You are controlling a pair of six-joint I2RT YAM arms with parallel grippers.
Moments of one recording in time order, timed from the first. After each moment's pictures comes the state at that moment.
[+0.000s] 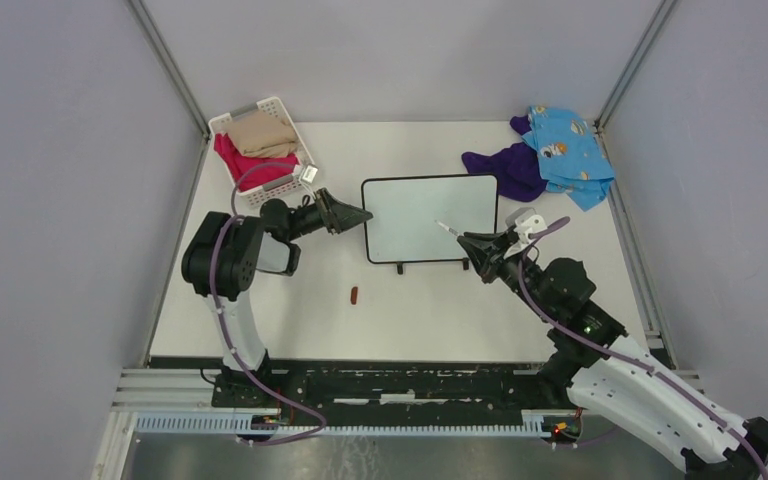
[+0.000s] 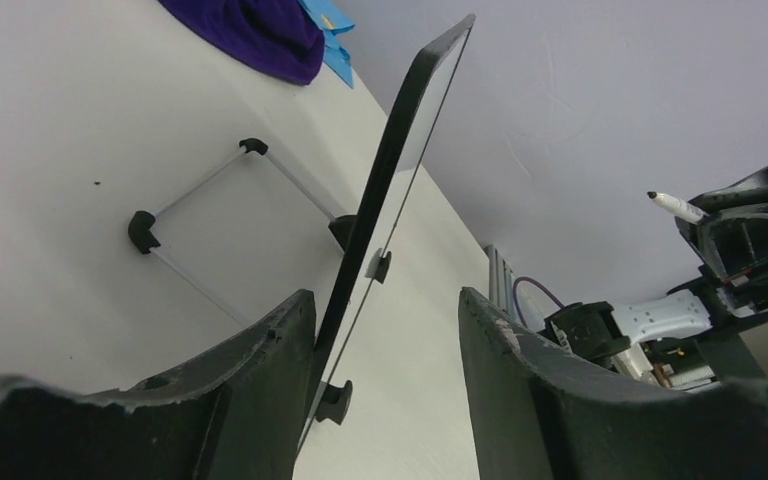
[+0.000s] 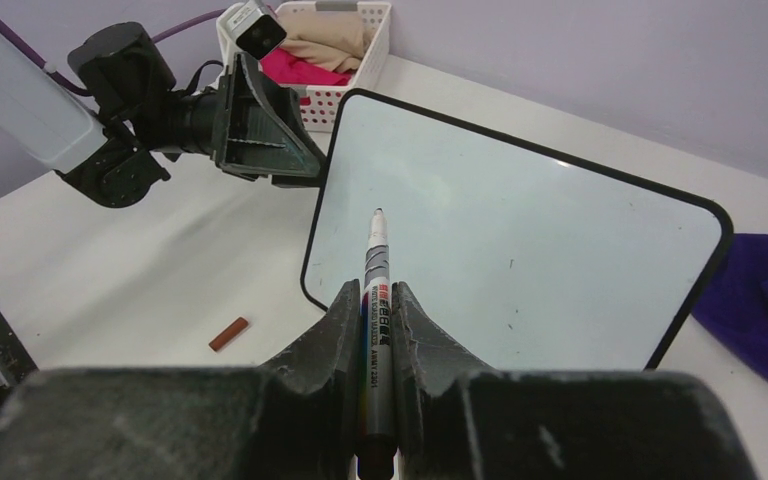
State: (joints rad) left arm -0.16 1.95 0.67 1.47 0.98 -1.01; right arm 0.75 0.58 0.52 0.10 0.08 0.06
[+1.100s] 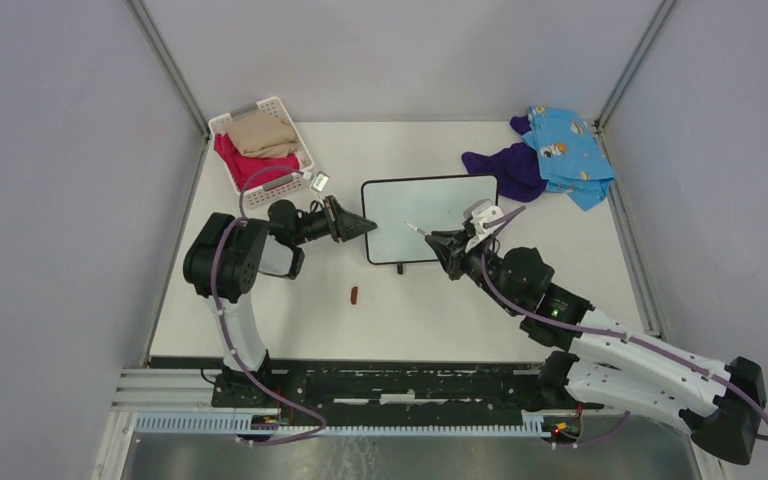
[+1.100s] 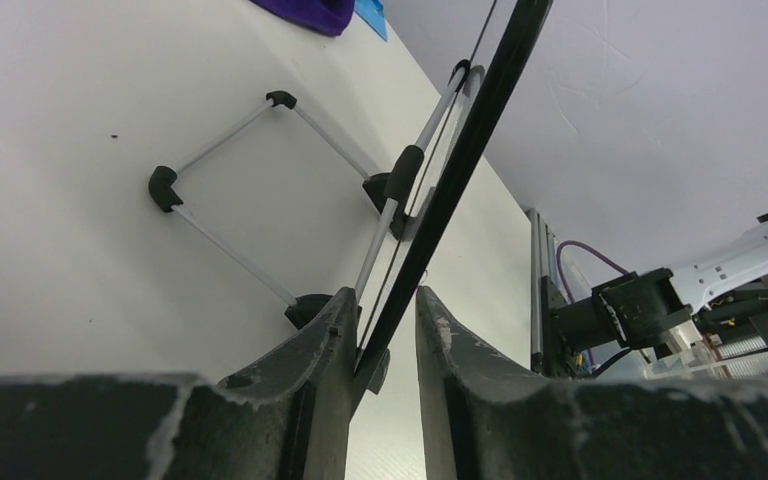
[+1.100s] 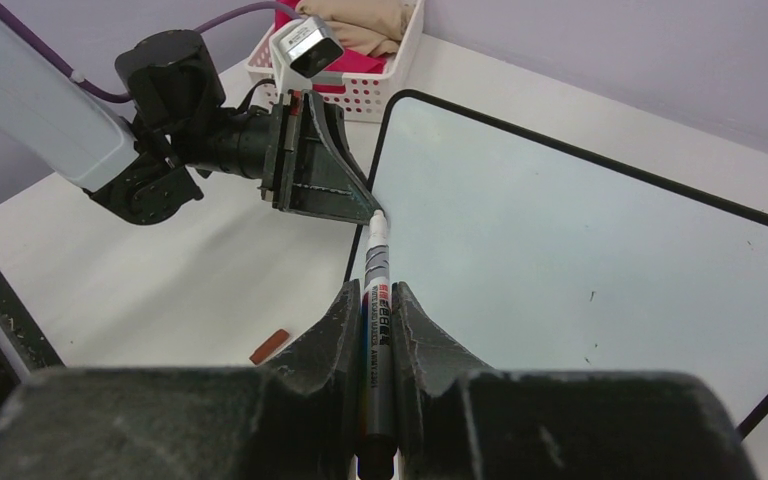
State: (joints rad) left arm -0.20 1.94 0.65 1.32 0.98 -0.81; right arm 0.96 0.83 0.63 0.18 0.26 0.09
